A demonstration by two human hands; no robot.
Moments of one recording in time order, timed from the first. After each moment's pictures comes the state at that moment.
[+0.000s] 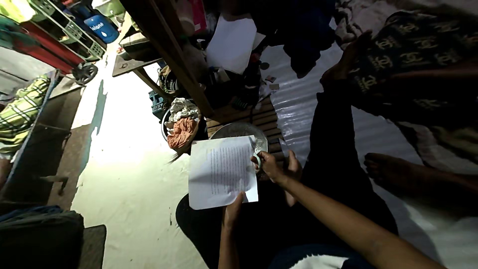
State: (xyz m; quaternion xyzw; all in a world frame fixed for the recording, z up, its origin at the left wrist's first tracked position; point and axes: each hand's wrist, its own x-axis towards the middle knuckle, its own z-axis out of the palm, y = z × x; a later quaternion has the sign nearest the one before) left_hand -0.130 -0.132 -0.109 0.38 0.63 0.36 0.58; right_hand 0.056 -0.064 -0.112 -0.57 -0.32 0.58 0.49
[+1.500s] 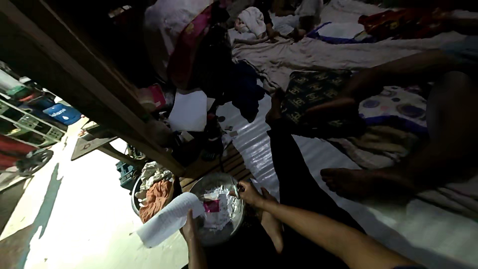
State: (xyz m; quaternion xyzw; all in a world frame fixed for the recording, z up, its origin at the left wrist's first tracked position) left_hand -0.120 0.022 -0.132 0.37 0.65 0.49 0.45; right_hand 0.110 -0.030 -0.131 -0.65 -0.41 0.50 0.41
